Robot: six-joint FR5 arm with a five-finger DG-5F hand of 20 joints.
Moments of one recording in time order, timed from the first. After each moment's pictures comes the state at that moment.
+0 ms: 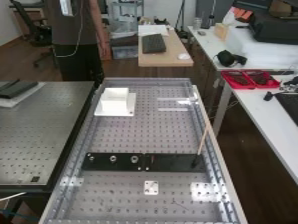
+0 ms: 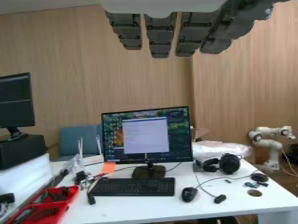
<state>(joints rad) 1.56 -1.56 -1.59 -3.13 -1.58 -0.69</state>
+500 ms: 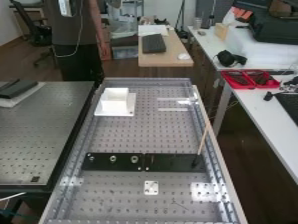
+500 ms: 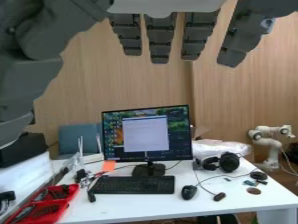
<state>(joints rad) 1.56 -1.55 -1.60 -3.13 -1.58 -0.69</state>
